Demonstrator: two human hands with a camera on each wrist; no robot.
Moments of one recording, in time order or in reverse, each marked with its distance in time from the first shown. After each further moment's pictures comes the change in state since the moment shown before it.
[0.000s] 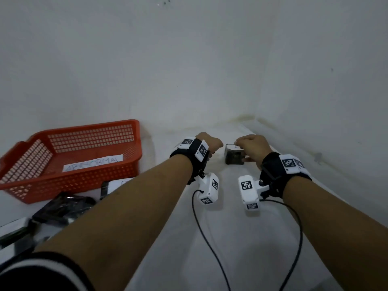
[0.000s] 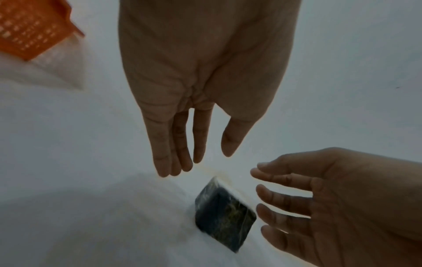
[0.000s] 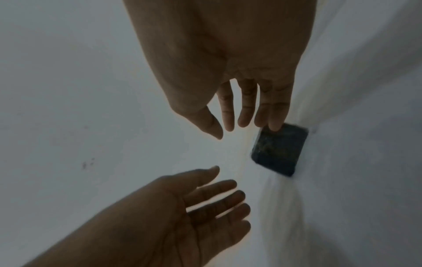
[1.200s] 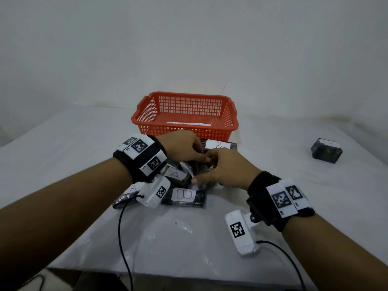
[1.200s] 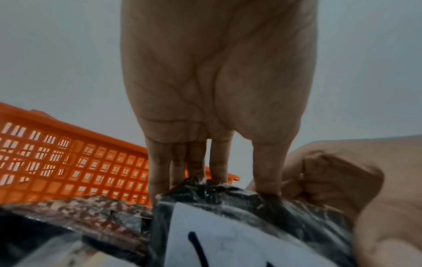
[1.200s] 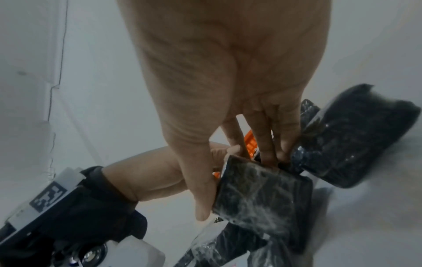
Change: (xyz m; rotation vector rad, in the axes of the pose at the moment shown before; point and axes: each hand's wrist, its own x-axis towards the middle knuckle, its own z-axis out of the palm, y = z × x) left_hand -0.225 -0.179 -0.208 0.688 0.023 0.108; right_hand -0.233 -0.053 0.205 -0.616 -0.760 -0.555
